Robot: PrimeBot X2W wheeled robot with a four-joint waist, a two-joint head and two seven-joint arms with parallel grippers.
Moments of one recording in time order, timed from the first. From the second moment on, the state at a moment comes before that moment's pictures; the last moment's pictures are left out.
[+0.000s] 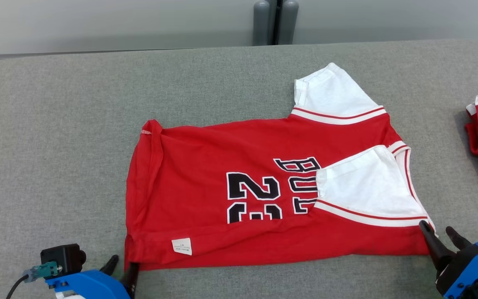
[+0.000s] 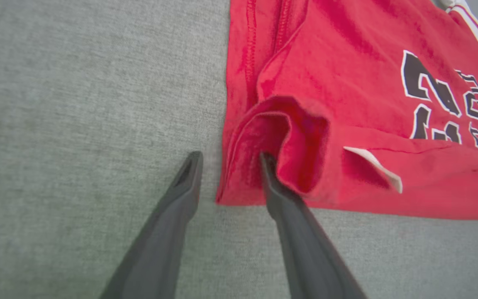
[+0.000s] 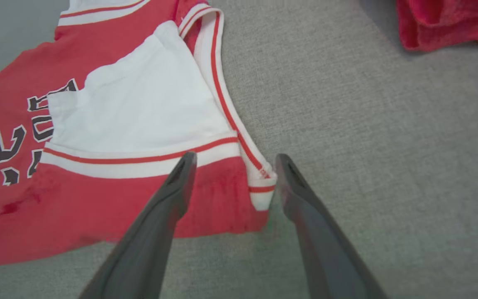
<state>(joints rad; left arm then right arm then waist) 0.09 0.39 -0.30 -0.06 -0.77 0.19 0.36 0.01 -0.05 -0.30 -0.02 0.38 0.13 0.55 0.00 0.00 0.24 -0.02</state>
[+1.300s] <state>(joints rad) -0.75 0.56 -0.37 0.11 -0.79 0.17 1.01 -0.94 -0.14 0.08 0.41 0.30 0.13 0.69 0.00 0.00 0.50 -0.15</state>
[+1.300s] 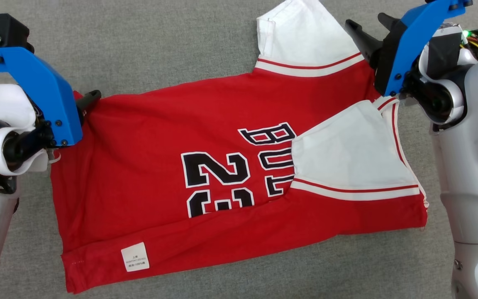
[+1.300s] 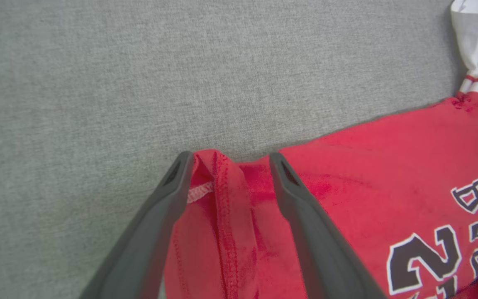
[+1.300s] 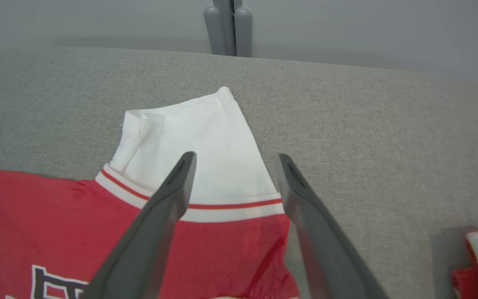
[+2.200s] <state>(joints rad) -0.78 0.49 -0.47 0.08 -0.74 0.08 0.87 -1.18 -0.20 0.01 0.71 0.15 0.13 0.62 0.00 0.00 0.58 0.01</state>
